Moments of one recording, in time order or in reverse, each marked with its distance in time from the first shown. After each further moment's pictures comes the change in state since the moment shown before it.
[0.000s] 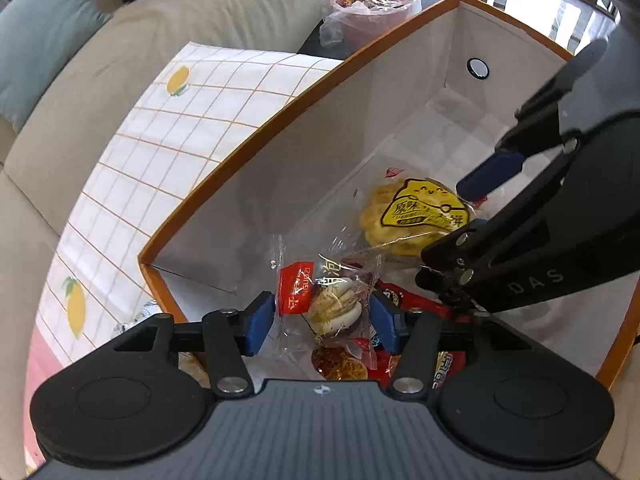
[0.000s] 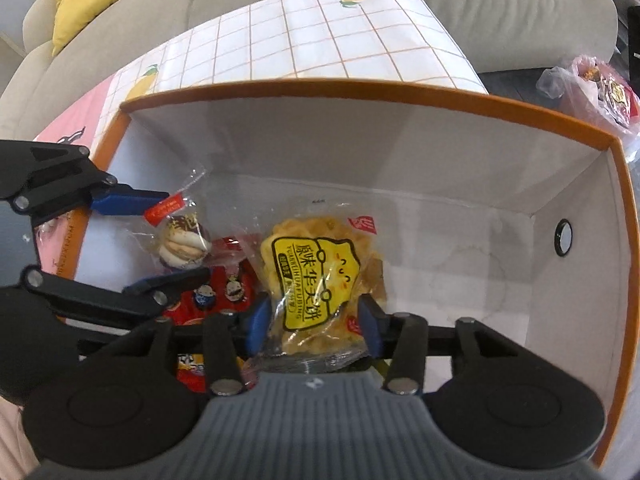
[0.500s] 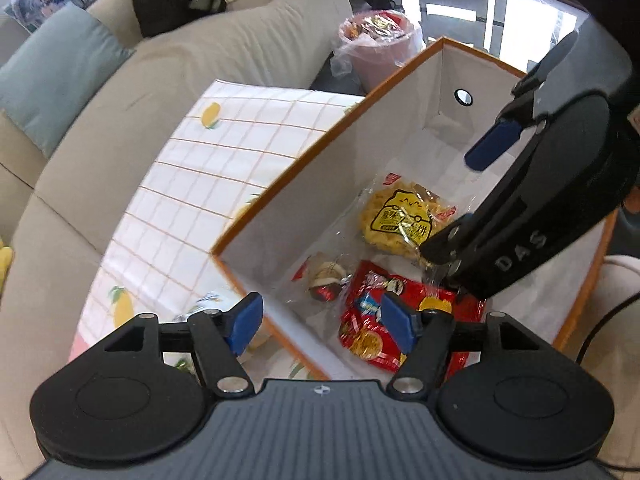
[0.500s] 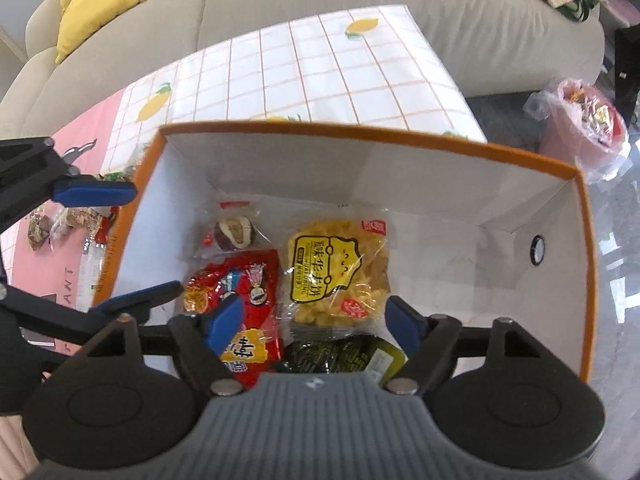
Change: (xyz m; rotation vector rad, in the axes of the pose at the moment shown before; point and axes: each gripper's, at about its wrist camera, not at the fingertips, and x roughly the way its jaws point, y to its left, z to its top) left arm -0.062 0.003 -0.018 0.024 -0.090 0.065; right arm -0.045 0.023 -0.003 -0.016 -0.063 -0.050
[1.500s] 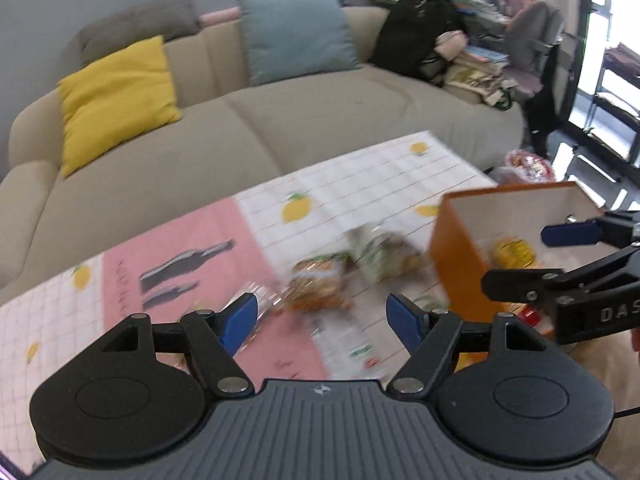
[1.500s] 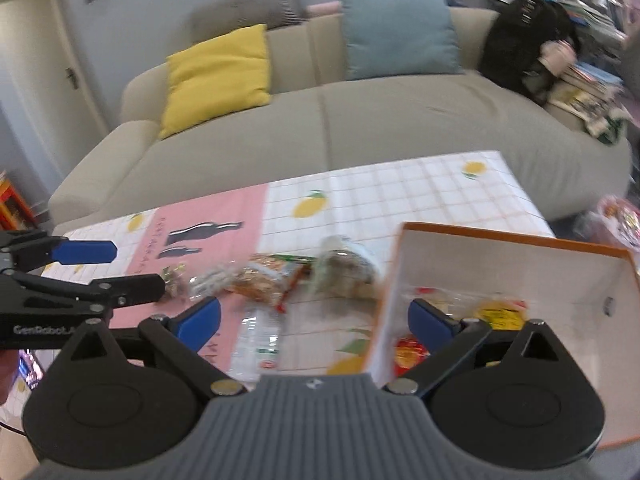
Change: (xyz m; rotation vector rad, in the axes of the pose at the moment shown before) left arm -0.123 0.091 -0.196 -0.658 -0.225 0.201; right arm -0.070 0.174 -0.064 -0.139 -0.413 0.129
